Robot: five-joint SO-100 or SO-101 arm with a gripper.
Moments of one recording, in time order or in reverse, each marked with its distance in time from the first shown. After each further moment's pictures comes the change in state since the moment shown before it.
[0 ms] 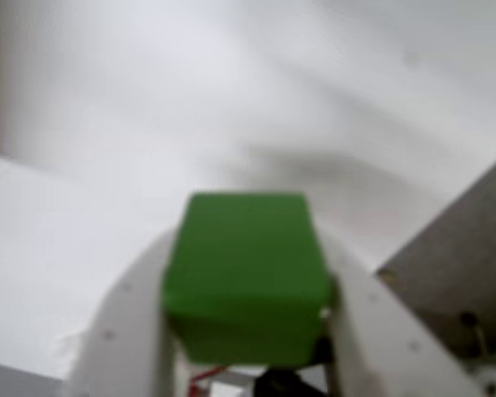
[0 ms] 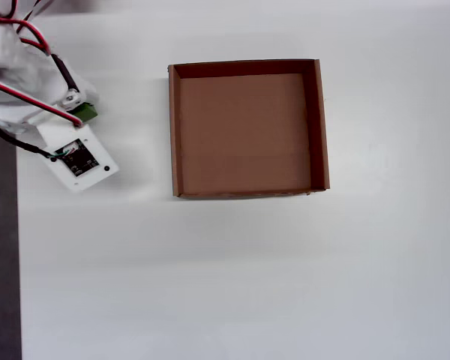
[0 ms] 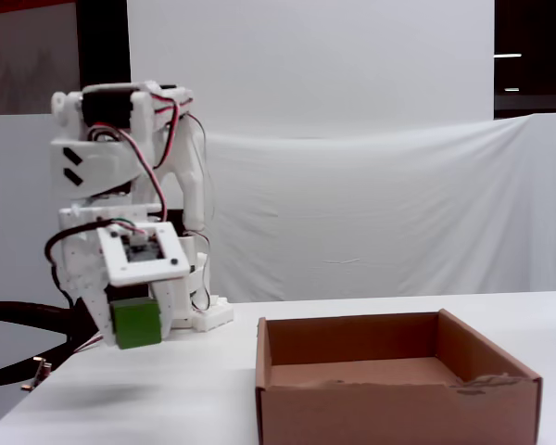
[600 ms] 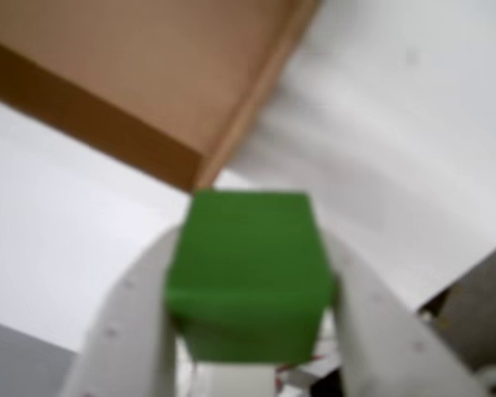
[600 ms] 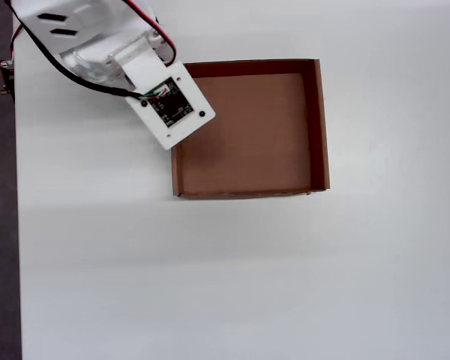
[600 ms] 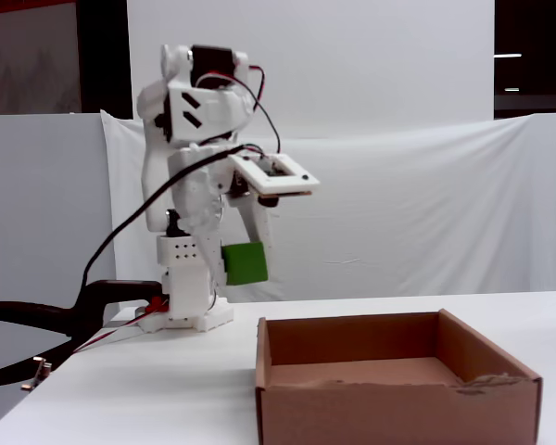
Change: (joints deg) arm -26.3 10.9 -4.4 9.2 19.0
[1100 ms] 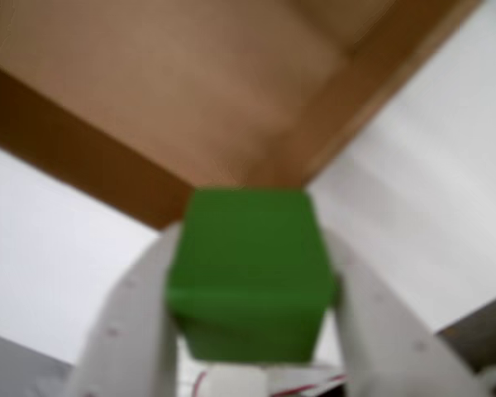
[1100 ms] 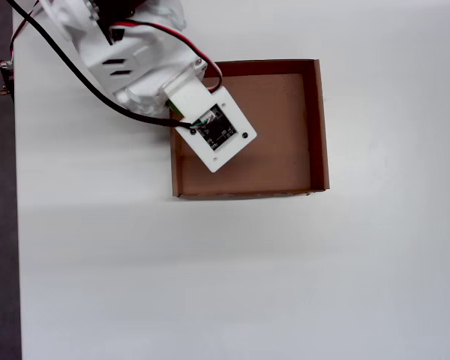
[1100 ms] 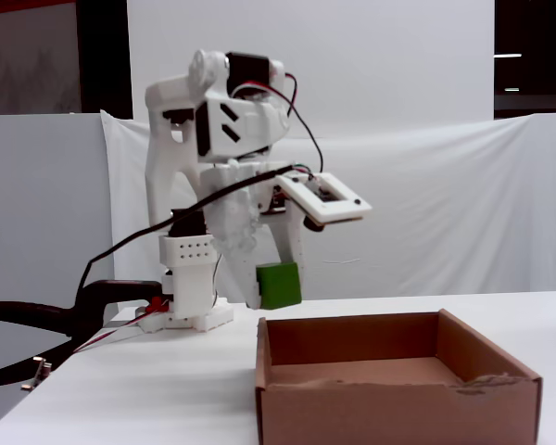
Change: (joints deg) arm -4.3 -16.3 -9.8 -4.0 0.4
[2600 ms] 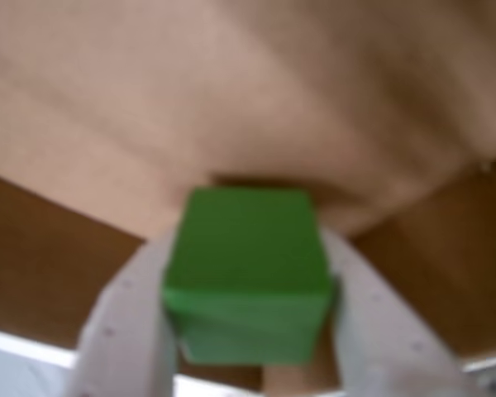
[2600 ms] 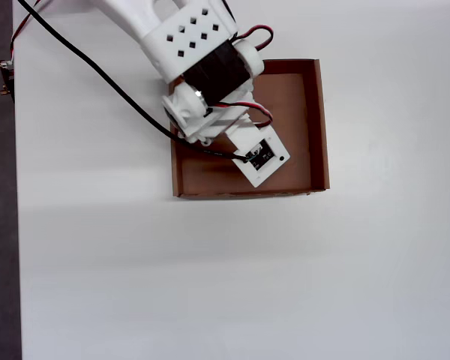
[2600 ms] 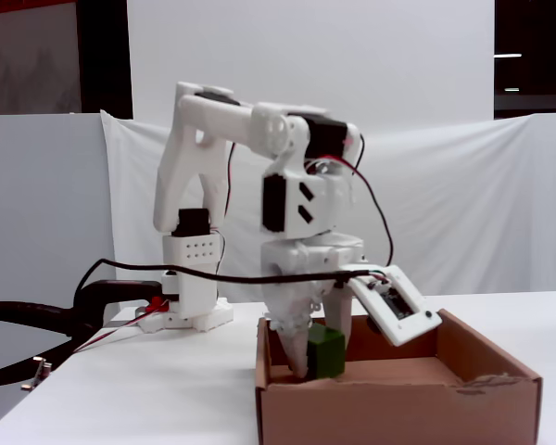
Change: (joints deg) arm -6.4 -29.5 -17.2 -0.3 4.7
